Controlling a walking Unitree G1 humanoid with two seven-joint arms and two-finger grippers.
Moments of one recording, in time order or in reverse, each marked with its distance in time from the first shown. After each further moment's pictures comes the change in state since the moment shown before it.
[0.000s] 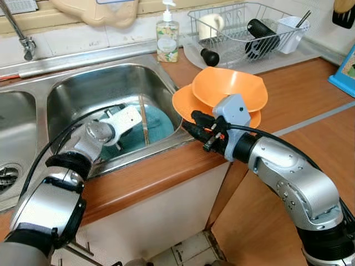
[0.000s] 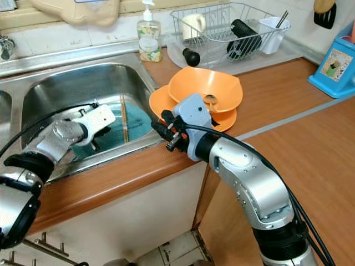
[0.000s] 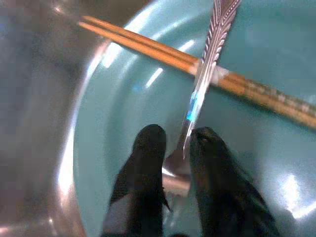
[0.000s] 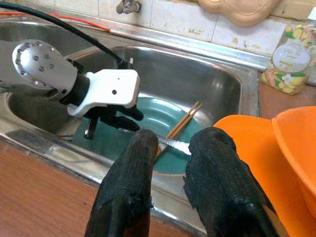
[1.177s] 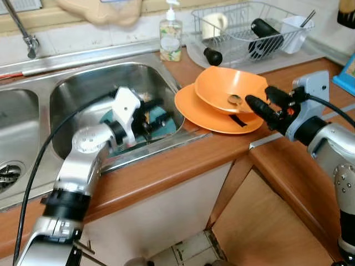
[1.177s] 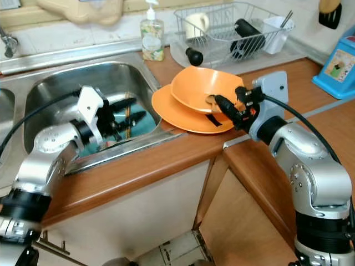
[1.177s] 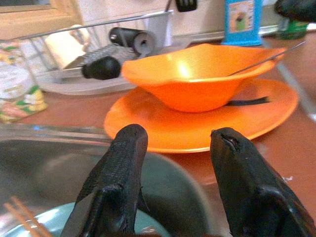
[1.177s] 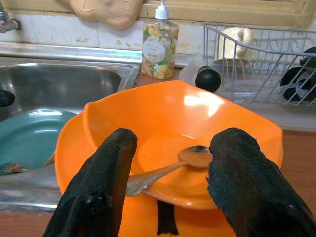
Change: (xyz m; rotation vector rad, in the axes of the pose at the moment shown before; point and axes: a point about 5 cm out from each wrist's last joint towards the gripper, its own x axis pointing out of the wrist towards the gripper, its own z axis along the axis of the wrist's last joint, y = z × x) left arm -0.064 -0.034 0.064 -0.406 -0.798 -0.235; right arm -0.065 -0.087 0.001 0.107 -0.027 -0.358
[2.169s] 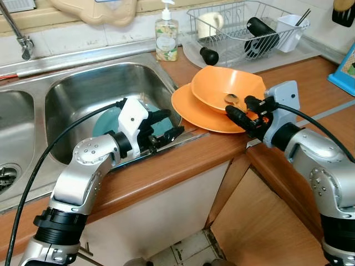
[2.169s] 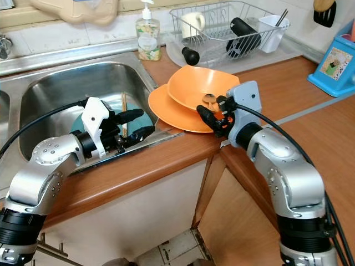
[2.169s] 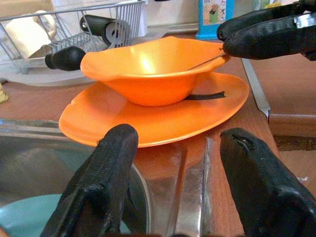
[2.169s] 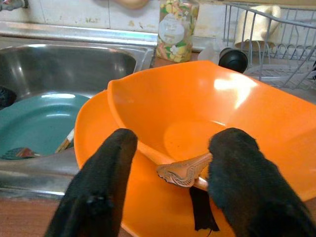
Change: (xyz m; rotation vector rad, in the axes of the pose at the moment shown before) left arm -0.007 -0.030 0.006 -0.032 0.055 -0.041; right arm 0.018 0.028 -0.015 -0.016 0.047 0.036
